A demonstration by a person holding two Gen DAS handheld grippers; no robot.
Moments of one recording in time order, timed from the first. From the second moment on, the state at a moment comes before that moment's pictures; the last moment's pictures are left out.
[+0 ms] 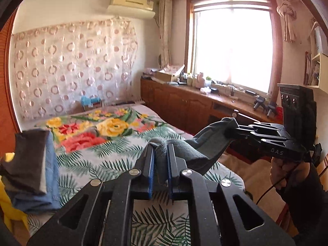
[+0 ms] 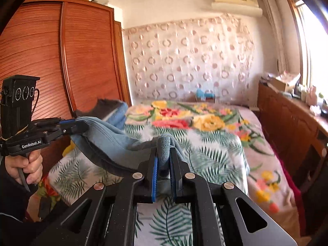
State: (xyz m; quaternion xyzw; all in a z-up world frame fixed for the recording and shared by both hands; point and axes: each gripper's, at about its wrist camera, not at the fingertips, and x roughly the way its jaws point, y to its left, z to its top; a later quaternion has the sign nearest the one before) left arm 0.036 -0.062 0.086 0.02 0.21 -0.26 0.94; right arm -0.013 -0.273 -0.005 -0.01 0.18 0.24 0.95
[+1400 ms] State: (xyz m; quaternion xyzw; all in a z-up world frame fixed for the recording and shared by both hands) left arm 0.236 0.001 0.083 0.00 0.23 -0.18 0.96; right arm 0.237 -0.175 0.041 -0.06 0.20 0.28 0.93
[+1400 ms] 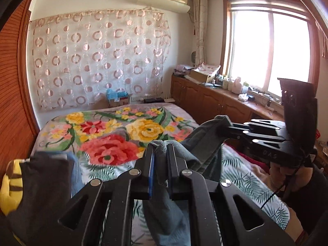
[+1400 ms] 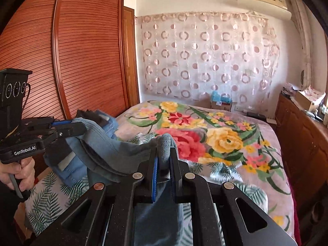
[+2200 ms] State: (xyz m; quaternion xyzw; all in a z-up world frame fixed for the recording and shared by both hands) left arm 0.134 -0.008 0.016 0.02 0.27 -0.20 0.94; right arm 0.167 -0.175 0.034 -0.07 0.25 0.27 0.93
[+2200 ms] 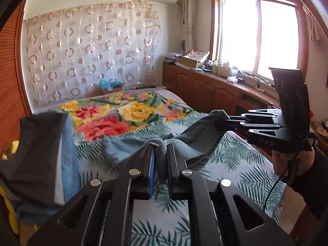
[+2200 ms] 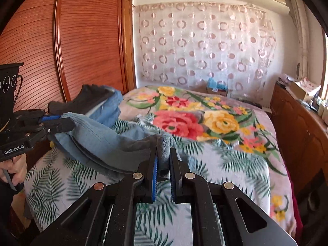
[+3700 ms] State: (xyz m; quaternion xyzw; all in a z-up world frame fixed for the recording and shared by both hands) left arm 0.012 -0.004 -0.076 0.00 0.36 -0.19 0.91; right arm 0.071 -0.206 -0.001 -0.03 0.36 0.28 0.89
